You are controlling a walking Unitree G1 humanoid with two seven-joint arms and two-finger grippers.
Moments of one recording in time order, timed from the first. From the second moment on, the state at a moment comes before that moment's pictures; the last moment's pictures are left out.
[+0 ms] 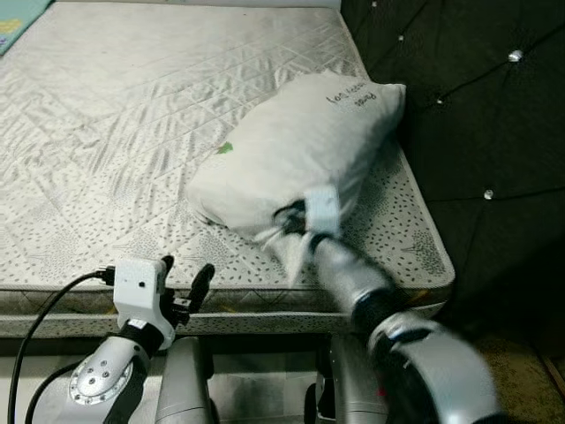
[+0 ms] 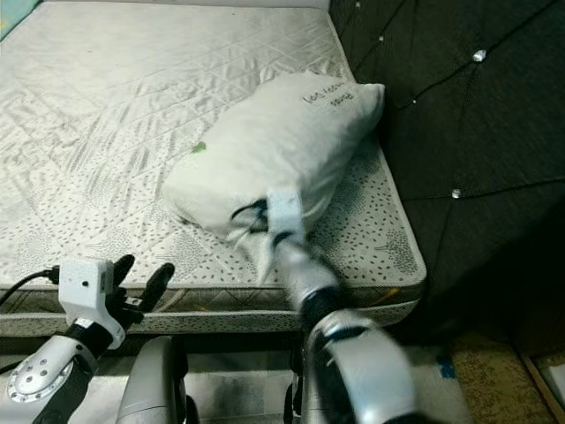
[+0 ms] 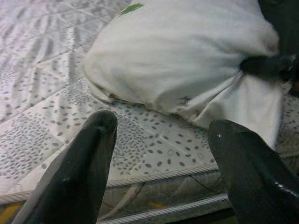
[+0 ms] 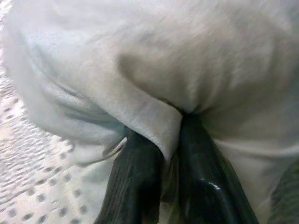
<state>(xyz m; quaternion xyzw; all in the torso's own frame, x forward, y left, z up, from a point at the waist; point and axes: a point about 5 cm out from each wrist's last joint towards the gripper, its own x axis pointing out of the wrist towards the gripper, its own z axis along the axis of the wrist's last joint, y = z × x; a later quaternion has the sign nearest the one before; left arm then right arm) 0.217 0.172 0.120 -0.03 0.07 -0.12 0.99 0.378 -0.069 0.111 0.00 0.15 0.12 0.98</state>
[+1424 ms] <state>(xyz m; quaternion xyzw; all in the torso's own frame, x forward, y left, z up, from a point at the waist) 0.242 0.173 0.117 -0.02 0.06 -0.14 0.99 0.350 -0.311 0.130 -0.04 0.11 -0.12 0.99</state>
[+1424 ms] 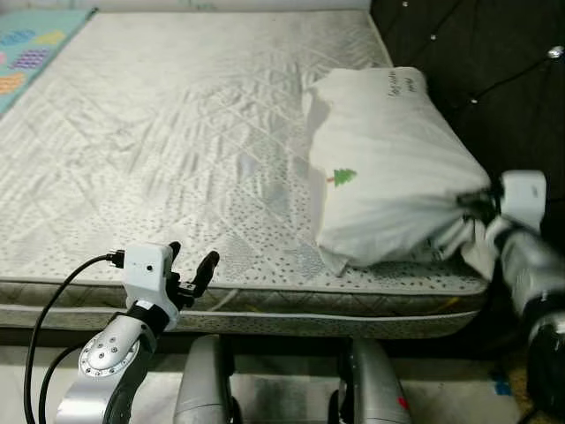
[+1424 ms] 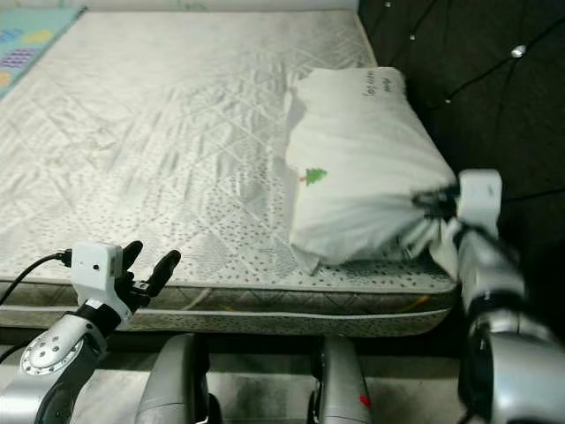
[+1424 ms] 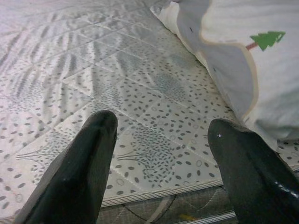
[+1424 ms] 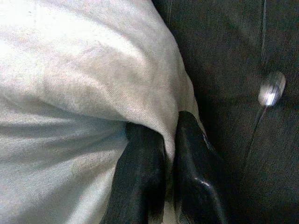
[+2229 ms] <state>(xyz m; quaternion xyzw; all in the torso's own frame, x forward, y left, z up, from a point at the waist) 0.251 0.168 0.116 -0.02 0.05 -0.16 0.98 0.273 -0.265 0.084 0.03 0.04 -0.16 0.99</state>
